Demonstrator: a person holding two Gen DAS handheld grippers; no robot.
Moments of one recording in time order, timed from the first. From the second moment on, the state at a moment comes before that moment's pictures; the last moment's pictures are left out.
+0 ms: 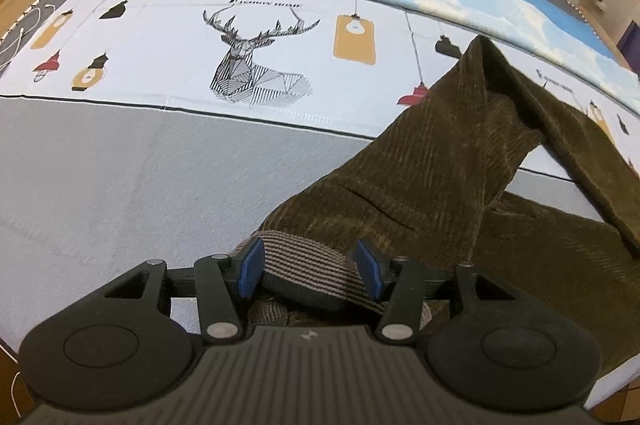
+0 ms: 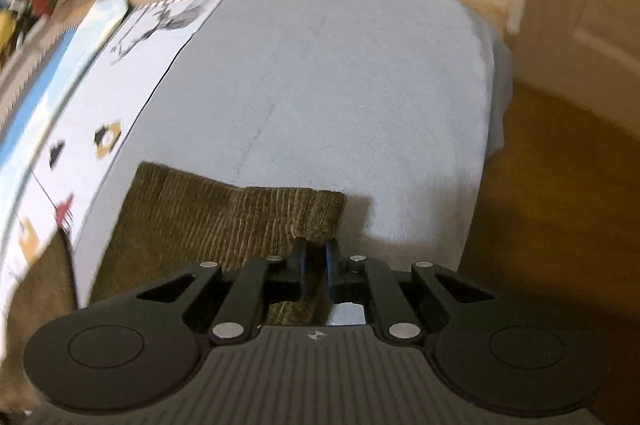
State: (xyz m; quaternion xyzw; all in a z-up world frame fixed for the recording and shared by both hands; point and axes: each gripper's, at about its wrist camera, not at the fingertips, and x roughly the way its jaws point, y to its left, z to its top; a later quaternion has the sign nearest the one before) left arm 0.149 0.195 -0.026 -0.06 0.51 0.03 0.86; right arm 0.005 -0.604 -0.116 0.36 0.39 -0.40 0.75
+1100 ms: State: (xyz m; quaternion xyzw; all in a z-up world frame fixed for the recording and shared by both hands) left arm 0.207 0.135 -0.021 0.01 0.41 0.03 0.91; right arm 0.206 -0.295 -0.120 -0.09 0.50 0.08 0.86
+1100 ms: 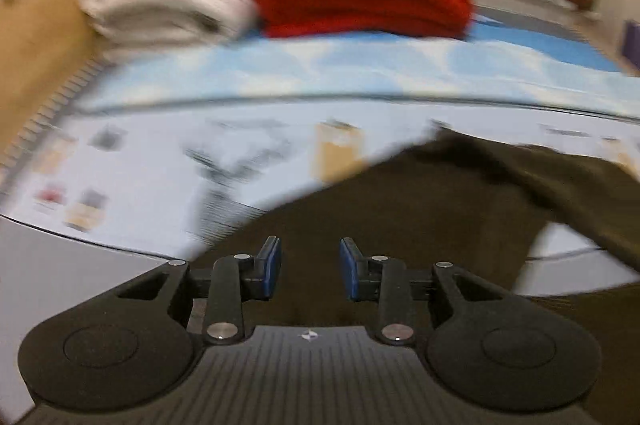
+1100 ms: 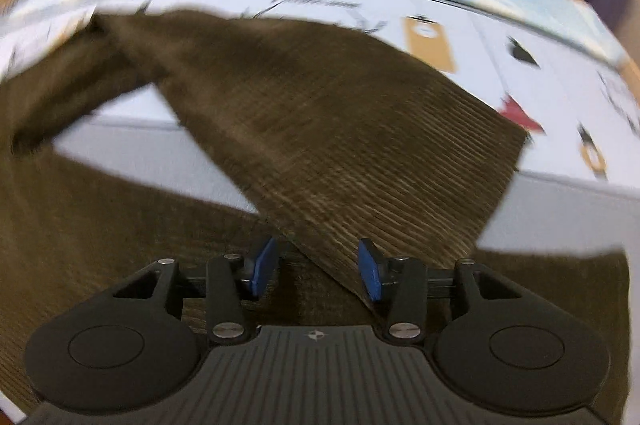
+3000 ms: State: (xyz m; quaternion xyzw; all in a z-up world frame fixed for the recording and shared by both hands) left arm 0.328 0.265 -0.130 -0.13 0.50 0.12 0.85; right arm 0.297 -0.485 -0.160 0.28 0.40 -0.29 0.83
